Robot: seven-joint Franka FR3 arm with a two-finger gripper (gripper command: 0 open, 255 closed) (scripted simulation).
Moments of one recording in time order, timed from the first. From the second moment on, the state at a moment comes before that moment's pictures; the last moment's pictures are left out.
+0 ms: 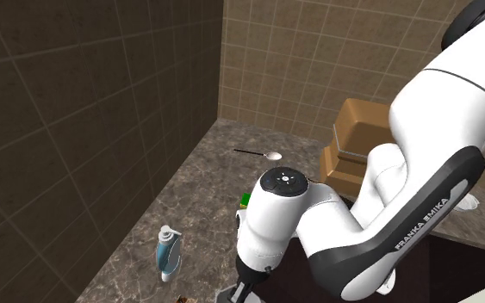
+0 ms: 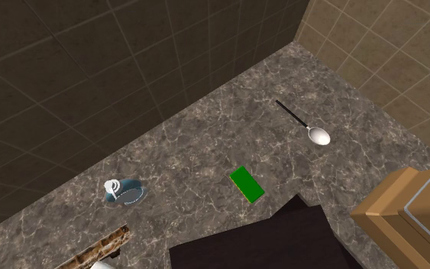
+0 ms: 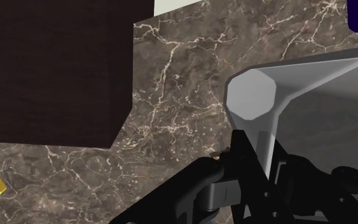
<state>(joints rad) 0.44 -0.17 0.70 -2.75 0.40 2.69 0.72</state>
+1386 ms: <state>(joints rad) 0.62 0.26 0.39 -2.73 -0.26 3.06 1.19</state>
